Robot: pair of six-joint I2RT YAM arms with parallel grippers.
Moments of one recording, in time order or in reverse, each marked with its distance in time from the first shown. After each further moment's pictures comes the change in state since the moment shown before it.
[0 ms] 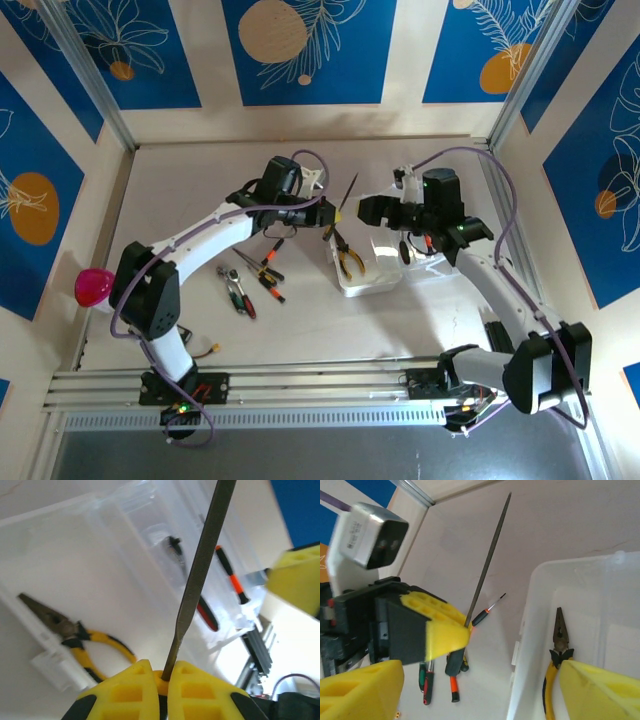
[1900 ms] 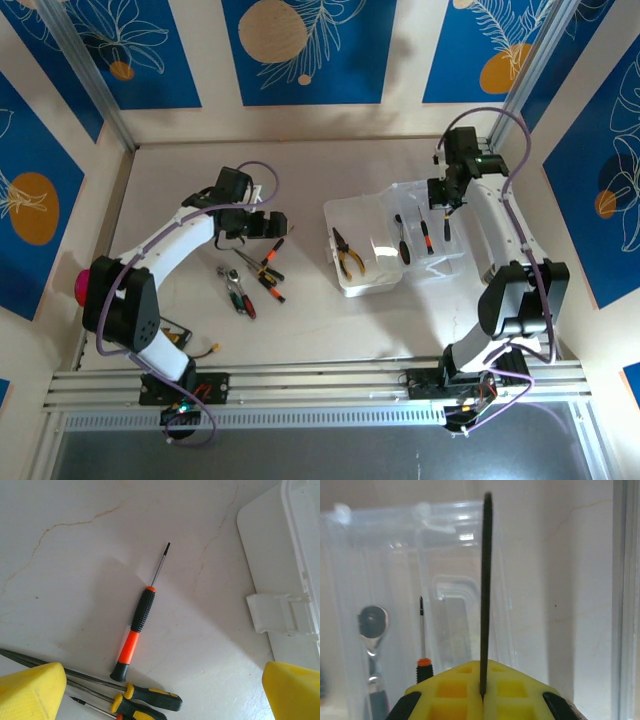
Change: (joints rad) left arm 0.255 -0.133 -0.175 -0.319 -0.320 0.212; right arm -0.225 0.383 0.528 -0.703 0.668 -0.497
